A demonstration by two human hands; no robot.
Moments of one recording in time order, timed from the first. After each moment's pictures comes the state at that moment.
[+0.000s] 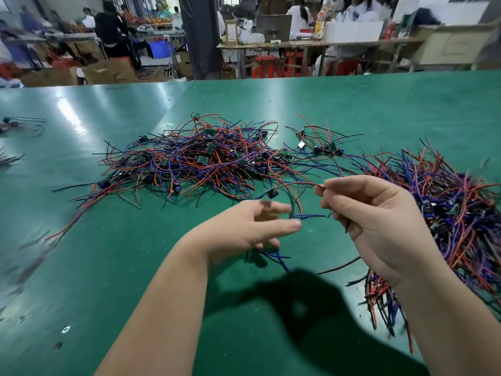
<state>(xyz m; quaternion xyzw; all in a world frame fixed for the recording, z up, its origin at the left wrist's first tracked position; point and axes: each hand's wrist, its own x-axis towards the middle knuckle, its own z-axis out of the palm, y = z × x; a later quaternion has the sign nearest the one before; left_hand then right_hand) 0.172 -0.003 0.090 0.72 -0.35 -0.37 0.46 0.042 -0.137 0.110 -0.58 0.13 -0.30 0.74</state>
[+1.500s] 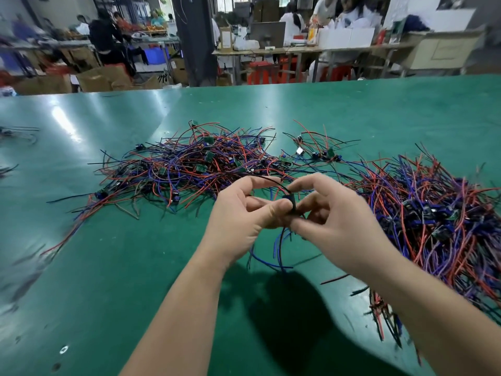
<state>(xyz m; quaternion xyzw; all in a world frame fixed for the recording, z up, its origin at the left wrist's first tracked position) 0.174 -0.014 0.093 0.60 -0.32 -0.21 0.70 0.068 -0.129 0.104 -0.85 0.11 -0.26 0.44</state>
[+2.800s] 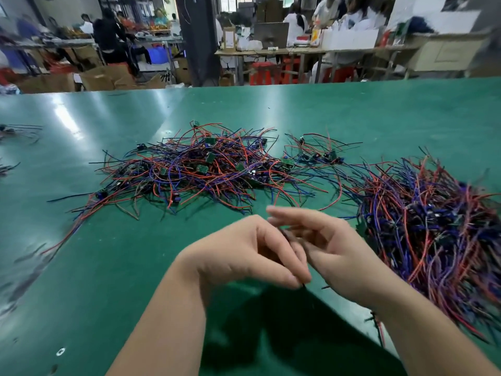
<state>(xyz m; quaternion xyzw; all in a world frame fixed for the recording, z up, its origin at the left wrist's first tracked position) 0.173 0.005 0.099 0.52 -0.54 -0.42 0.51 0.059 -0.127 0.081 -0.79 0.00 -0.16 0.59</state>
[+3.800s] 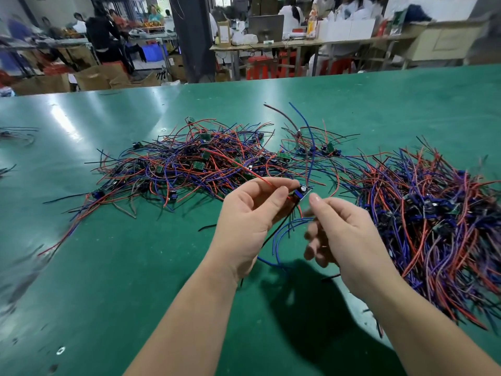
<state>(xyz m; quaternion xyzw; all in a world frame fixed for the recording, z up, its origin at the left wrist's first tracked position) 0.157 -0.029 0.087 0.50 -0.28 -0.25 0.79 0.063 -0.124 0.080 -0.64 0.25 -0.27 0.68</state>
